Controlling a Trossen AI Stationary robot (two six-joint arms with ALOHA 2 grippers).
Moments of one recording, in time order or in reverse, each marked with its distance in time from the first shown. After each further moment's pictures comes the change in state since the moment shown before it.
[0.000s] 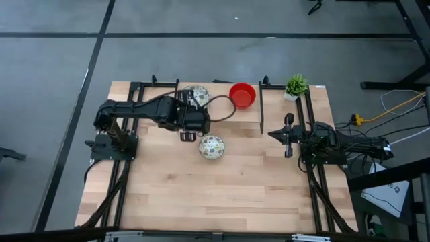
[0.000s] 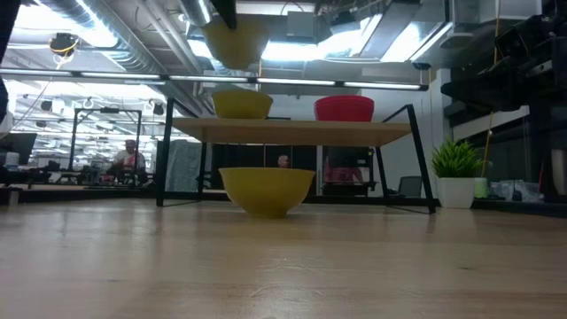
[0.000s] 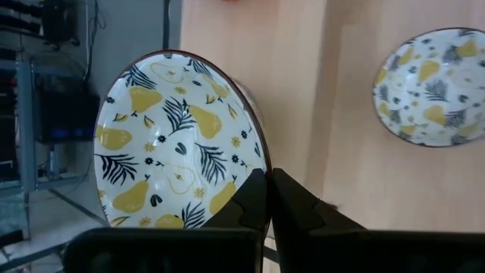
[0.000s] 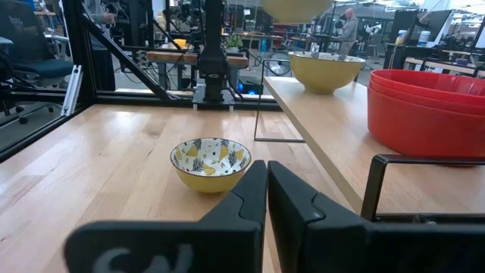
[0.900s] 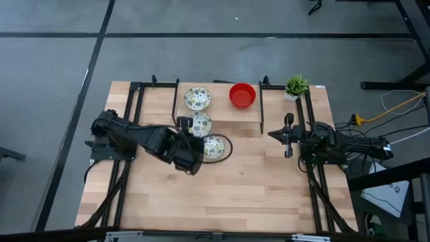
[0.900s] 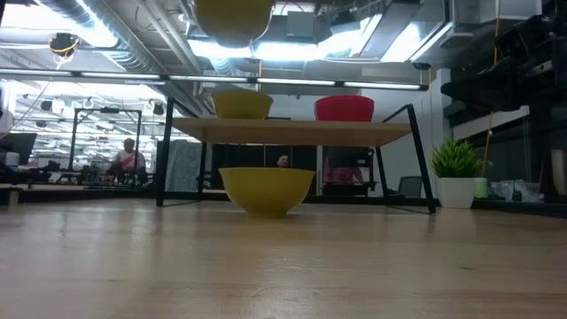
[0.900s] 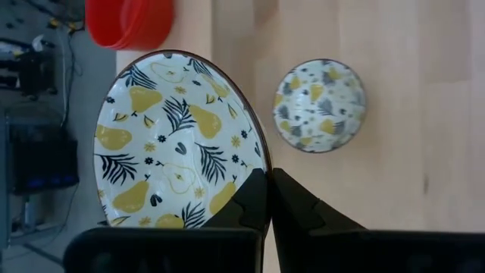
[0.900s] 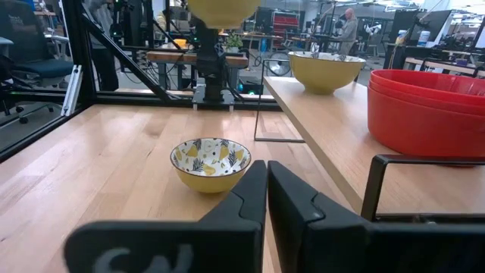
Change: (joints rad) left arm -0.287 0.026 0.000 -0.011 0.006 -0.176; right arm 0.000 0.000 0.000 0.000 0.000 0.000
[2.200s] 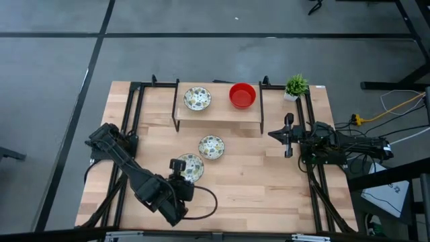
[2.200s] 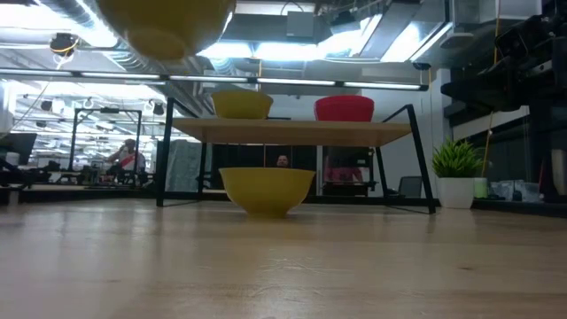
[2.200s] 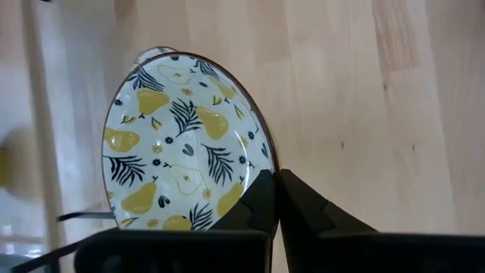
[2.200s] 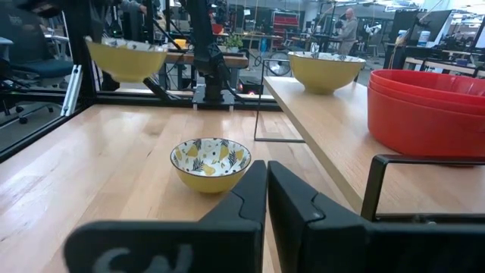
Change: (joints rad) left arm -0.329 0.090 -0.128 0.116 0.147 -0.296; right arm 0.000 0.000 0.000 0.000 0.000 0.000
